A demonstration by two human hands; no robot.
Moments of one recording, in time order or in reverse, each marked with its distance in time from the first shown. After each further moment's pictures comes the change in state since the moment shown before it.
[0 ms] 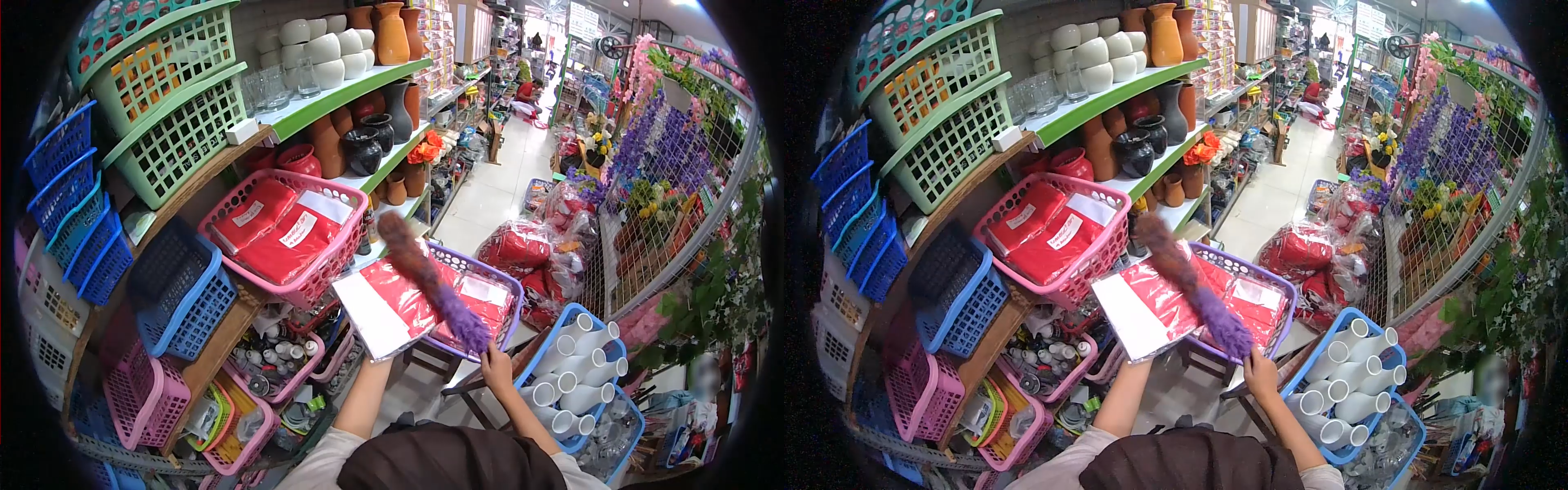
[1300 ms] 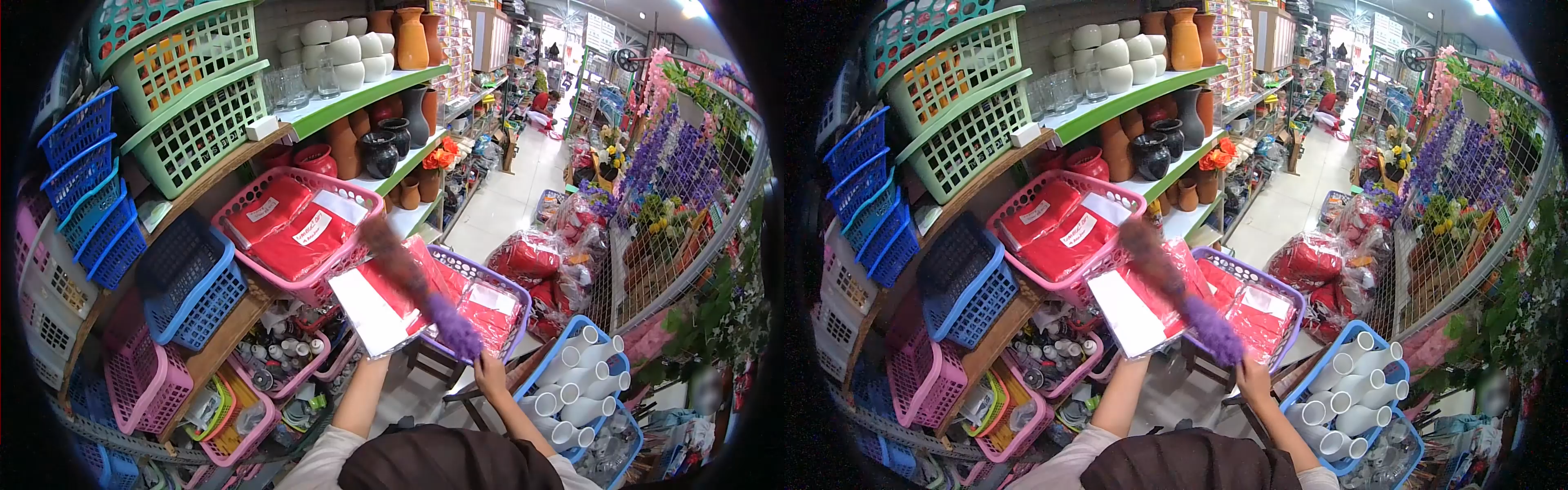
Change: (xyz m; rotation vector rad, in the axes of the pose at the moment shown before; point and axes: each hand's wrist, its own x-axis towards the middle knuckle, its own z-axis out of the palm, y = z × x) left_hand 0.039 -0.027 0.081 0.600 1.066 0.421; right_hand 0.005 -0.020 0.010 0.062 0.052 -0.176
